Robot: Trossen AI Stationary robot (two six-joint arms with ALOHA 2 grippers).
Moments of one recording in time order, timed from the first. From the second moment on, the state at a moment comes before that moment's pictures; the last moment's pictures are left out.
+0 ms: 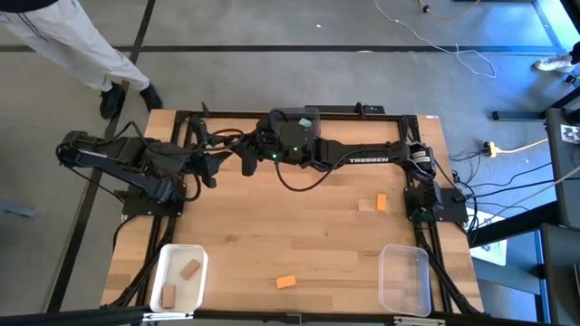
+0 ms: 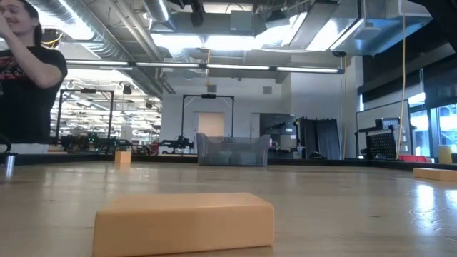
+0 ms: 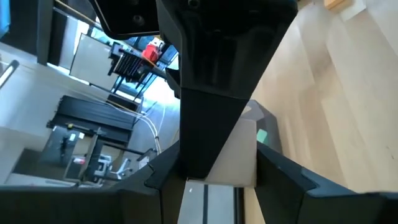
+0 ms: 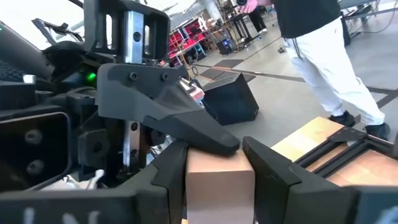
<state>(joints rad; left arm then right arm) -0.23 0.91 1.12 -0.65 -0.77 0.66 -0.03 2.04 1.86 0.21 0.16 0.55</state>
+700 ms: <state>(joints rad) -0.24 0.91 1.12 -0.64 -0.79 0.66 -0.03 2.04 1.86 0.21 0.15 0.55</state>
